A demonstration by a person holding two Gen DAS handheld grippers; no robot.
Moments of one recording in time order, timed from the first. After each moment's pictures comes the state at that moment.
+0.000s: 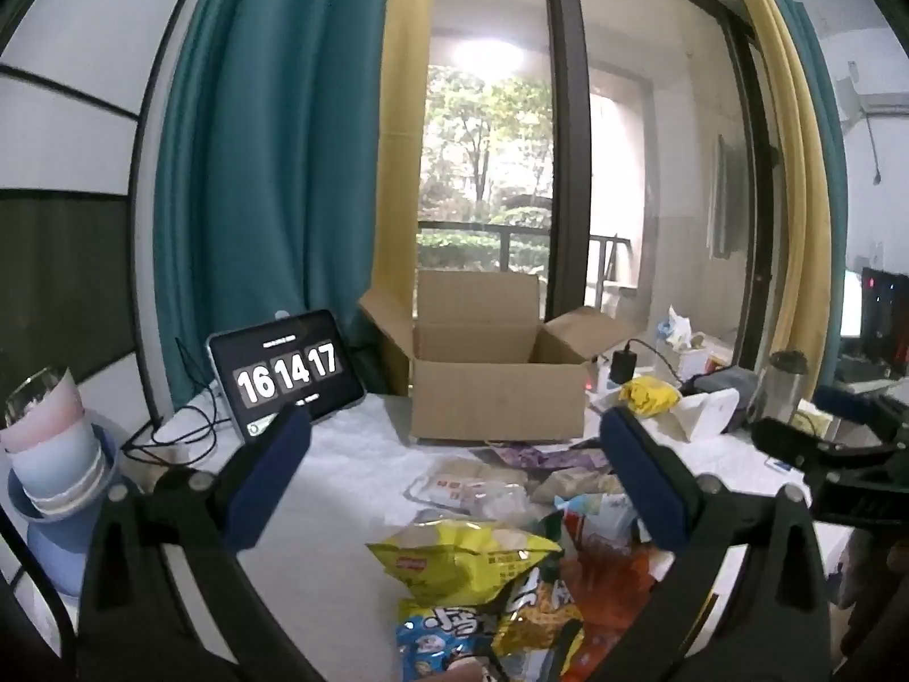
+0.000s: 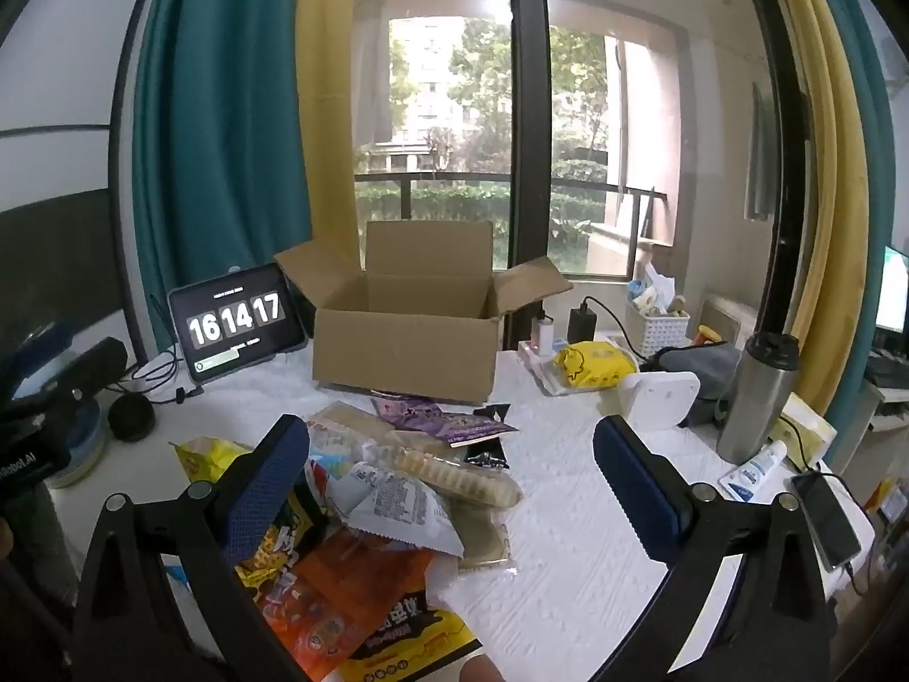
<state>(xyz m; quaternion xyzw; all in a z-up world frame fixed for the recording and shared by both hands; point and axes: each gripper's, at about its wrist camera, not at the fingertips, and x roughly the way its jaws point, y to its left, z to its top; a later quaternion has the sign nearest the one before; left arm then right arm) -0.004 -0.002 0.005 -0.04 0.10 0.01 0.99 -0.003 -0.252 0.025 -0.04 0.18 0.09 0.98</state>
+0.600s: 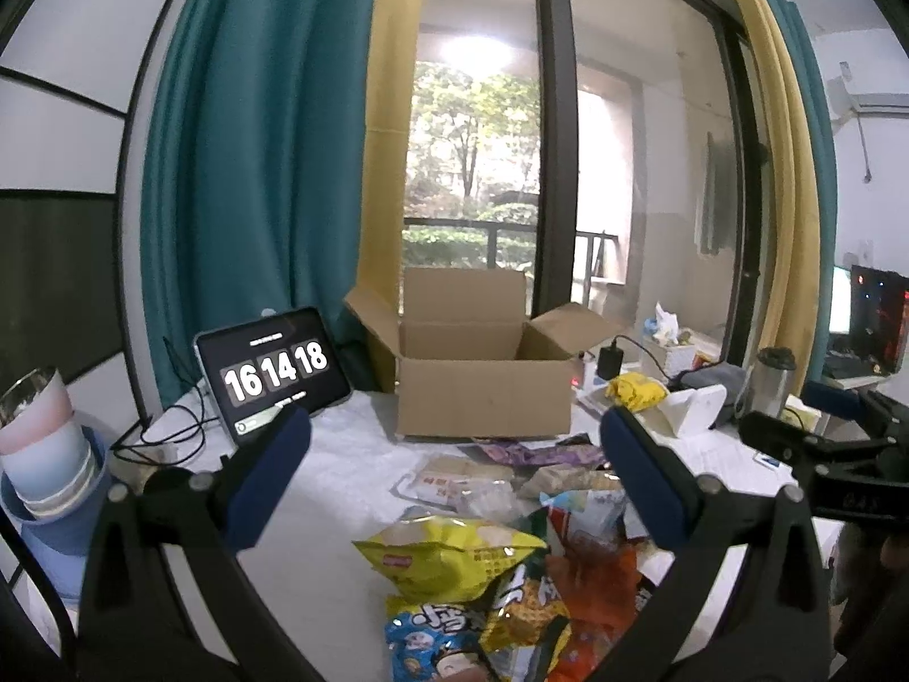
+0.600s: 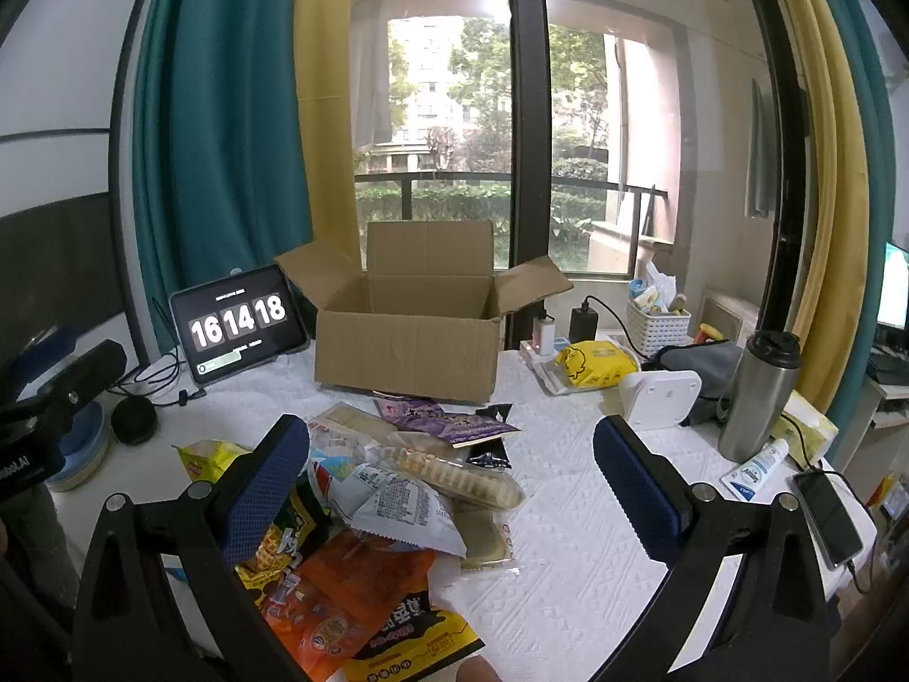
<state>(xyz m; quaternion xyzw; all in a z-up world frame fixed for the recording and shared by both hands) -0.003 -0.011 0.006 -0.03 0.11 -0.01 0.99 -0.004 -0.250 0.019 -0.04 0.18 0.08 0.98</state>
